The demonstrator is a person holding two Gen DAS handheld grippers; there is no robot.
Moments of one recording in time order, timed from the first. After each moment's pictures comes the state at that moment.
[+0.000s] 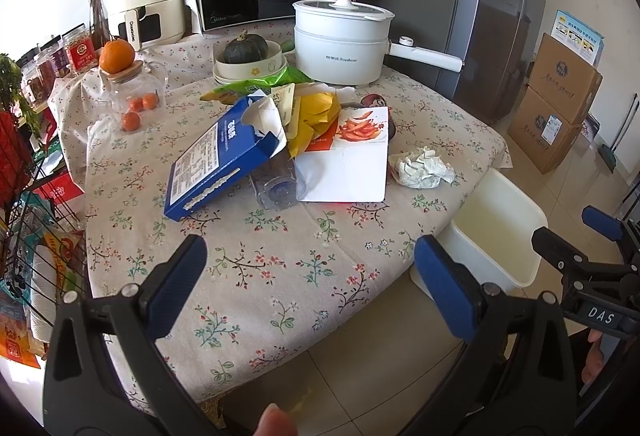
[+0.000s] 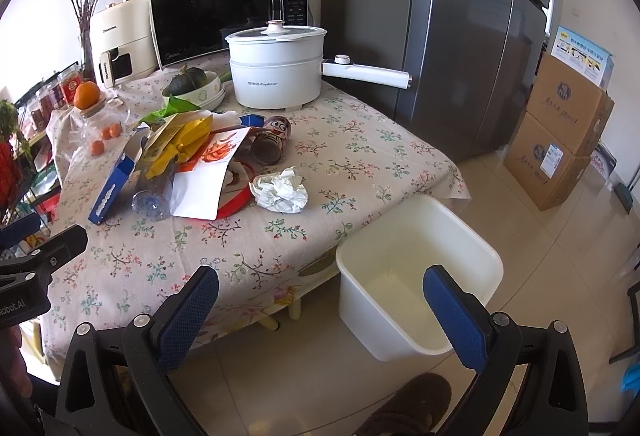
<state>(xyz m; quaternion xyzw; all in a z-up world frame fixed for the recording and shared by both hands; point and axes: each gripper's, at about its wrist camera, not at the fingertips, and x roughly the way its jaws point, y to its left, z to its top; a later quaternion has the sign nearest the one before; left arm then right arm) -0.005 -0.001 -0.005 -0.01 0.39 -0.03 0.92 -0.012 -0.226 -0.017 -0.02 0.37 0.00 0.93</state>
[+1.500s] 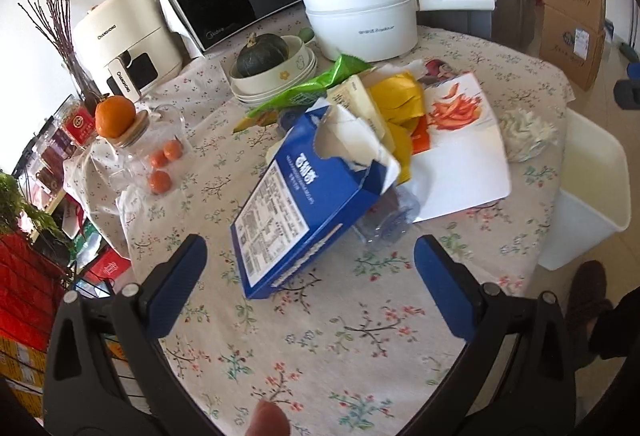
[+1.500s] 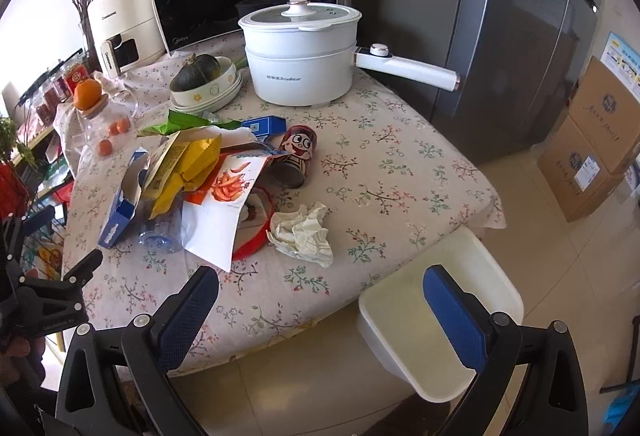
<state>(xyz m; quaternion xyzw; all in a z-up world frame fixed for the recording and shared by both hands) 0.081 0.047 -0.037 0.18 0.40 0.00 0.90 0.100 -0.215 0.003 -0.01 0.44 0.06 0.90</state>
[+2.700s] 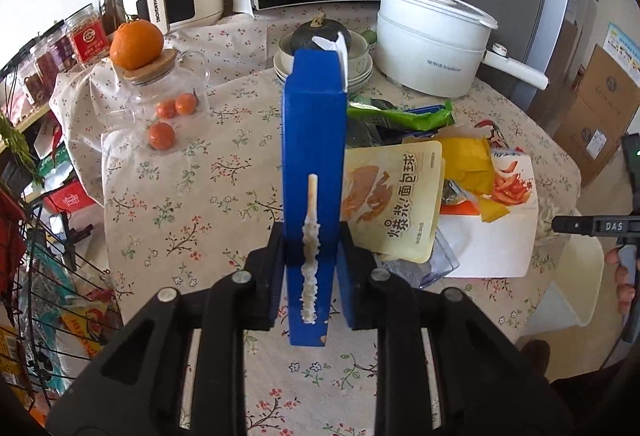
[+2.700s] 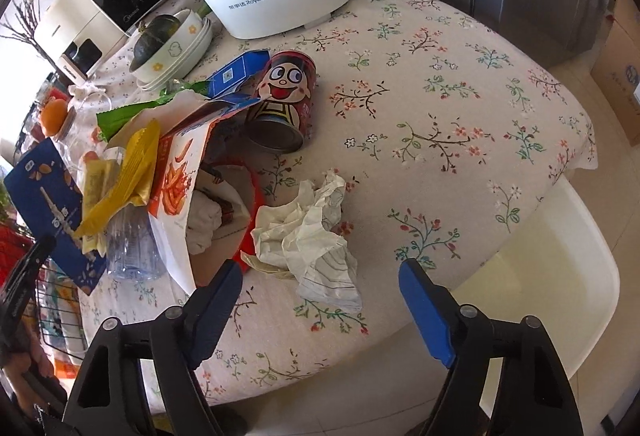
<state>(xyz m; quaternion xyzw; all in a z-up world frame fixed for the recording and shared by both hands) 0.124 0.112 -0.024 -0.01 0.42 0.01 0.91 0.198 -0.225 -0.090 0.12 0.56 0.09 0.82</state>
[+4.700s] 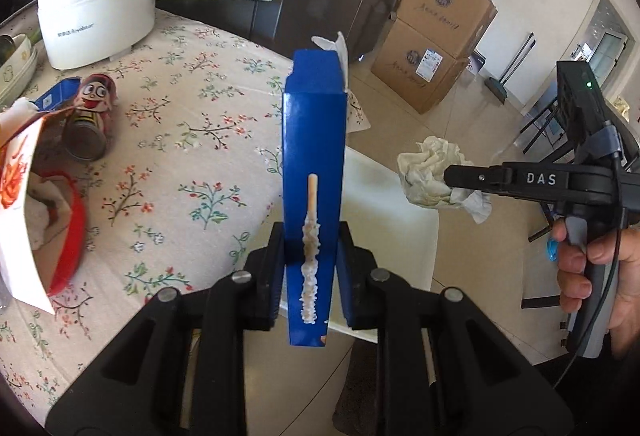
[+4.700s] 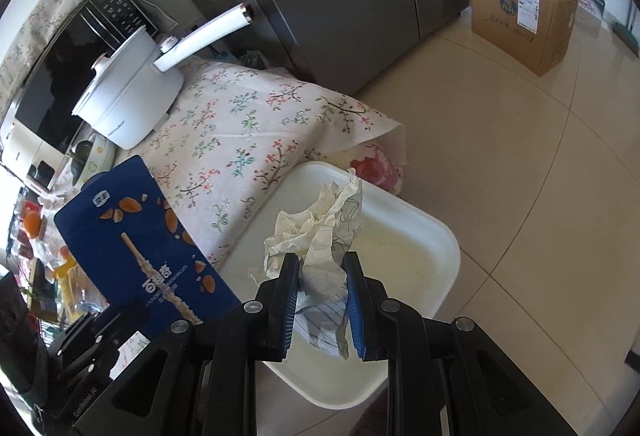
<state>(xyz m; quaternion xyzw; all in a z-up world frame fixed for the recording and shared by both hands) 0.109 -0.228 -0.064 0.00 0.46 -0.29 0.84 0.102 -0.467 -0.077 0.22 0.50 -0.04 0.84</state>
